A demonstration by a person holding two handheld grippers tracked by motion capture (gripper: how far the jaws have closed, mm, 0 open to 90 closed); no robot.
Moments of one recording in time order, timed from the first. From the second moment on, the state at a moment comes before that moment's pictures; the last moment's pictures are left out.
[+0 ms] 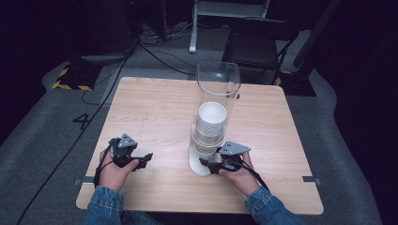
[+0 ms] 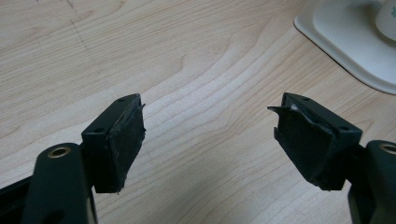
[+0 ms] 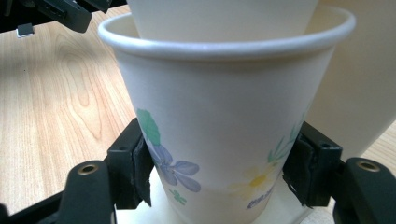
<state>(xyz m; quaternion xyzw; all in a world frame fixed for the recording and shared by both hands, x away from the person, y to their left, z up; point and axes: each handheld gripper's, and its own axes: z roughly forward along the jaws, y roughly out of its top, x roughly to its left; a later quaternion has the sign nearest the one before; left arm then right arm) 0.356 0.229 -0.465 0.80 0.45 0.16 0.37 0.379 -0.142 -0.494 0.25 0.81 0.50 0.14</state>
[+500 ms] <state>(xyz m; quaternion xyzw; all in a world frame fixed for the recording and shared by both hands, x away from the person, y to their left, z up) 0.361 0.228 -0.467 0.80 0.45 0.15 0.37 0.376 -0.153 -0.492 0.26 0.82 0.49 0.15</state>
